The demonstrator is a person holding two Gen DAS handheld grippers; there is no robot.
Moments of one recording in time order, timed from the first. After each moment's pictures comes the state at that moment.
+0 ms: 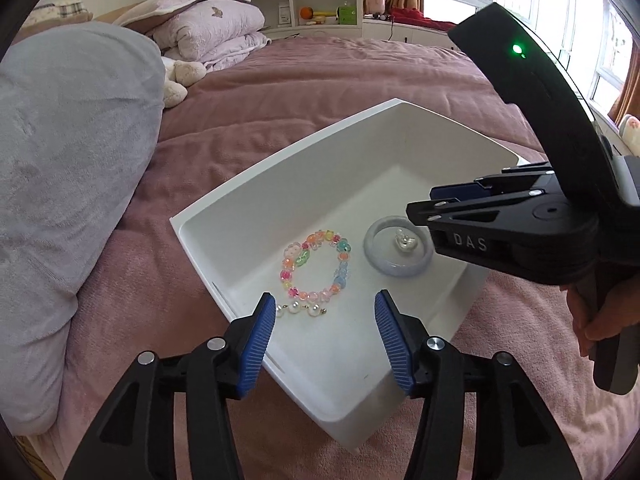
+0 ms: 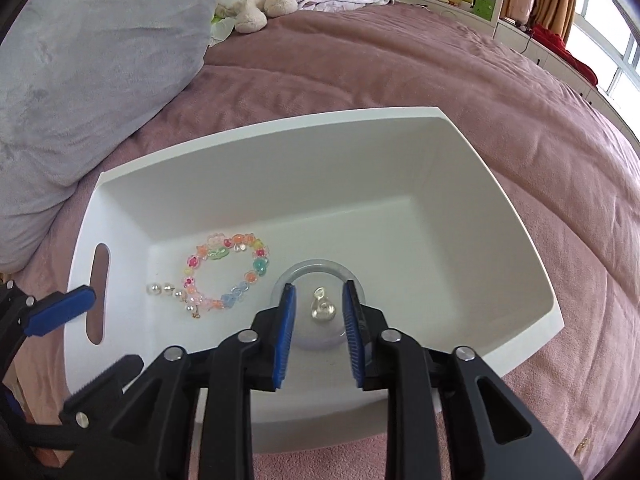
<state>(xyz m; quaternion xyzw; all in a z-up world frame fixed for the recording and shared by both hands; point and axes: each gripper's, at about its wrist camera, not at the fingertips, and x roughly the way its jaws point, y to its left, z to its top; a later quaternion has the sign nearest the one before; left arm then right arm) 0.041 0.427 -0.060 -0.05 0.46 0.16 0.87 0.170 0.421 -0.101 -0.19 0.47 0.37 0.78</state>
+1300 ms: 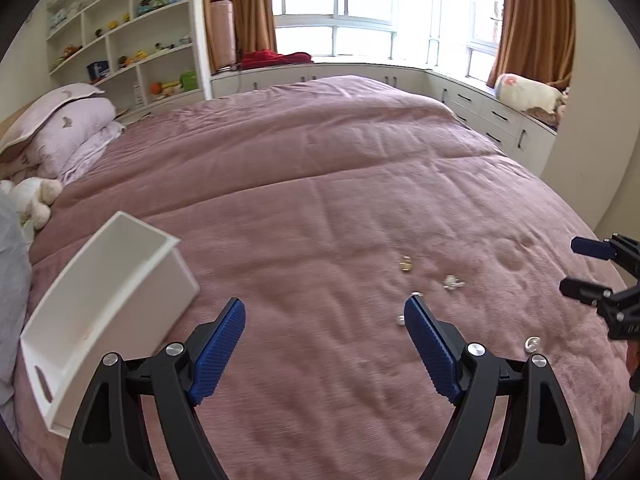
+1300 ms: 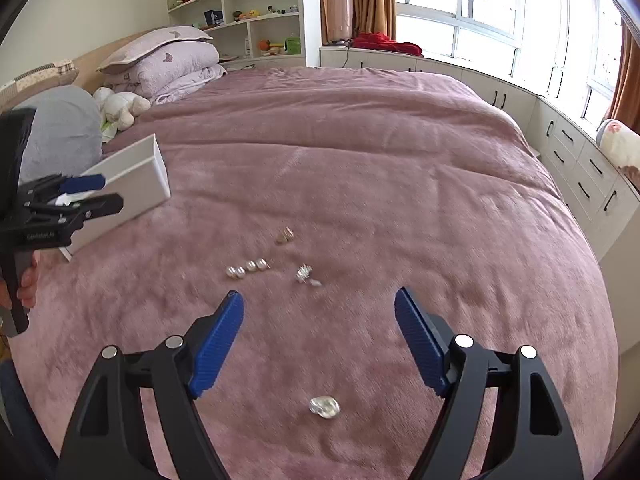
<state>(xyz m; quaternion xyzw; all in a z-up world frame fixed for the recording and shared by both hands) 0.098 0.122 -0.011 0.02 0.39 -0.04 0.92 0.094 -0.102 -0.042 -0.07 0.39 0.22 0.89</state>
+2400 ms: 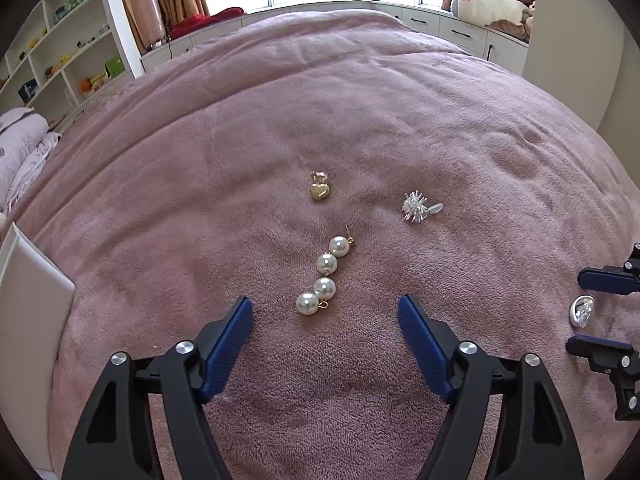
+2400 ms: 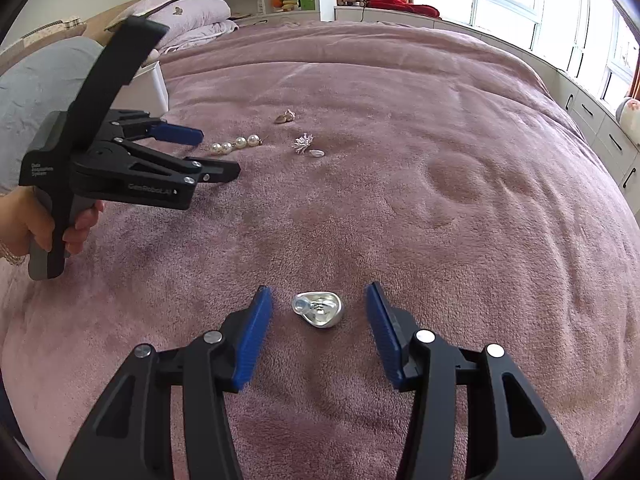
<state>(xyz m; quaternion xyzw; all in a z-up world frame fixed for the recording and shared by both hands) 0.159 0.032 -0.136 0.09 0.47 -0.10 0.87 0.069 -0.115 -0.148 -0.09 0.44 0.25 0.86</state>
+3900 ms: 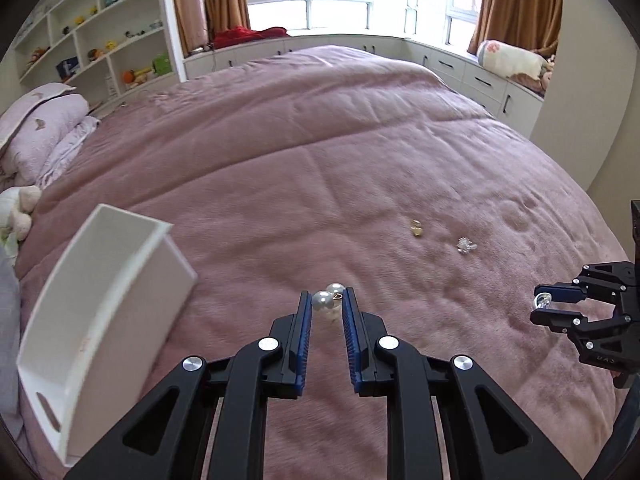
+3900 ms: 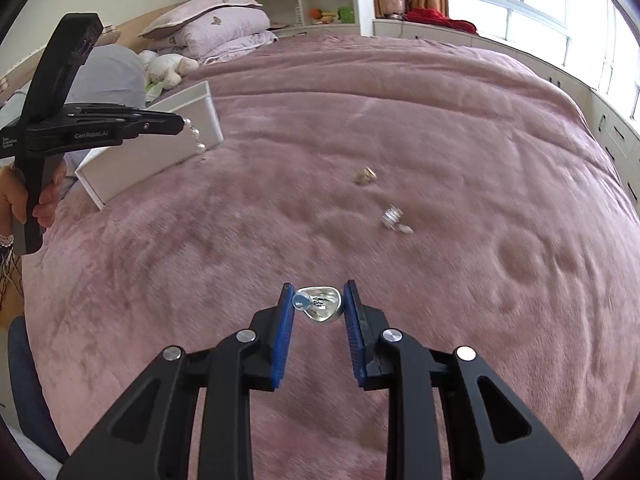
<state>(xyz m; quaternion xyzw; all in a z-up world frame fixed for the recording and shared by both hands) 0.109 0.167 -0.023 0.04 0.43 -0.07 0.90 0.076 -0.044 -0.095 -0.08 0.43 0.31 0.84</state>
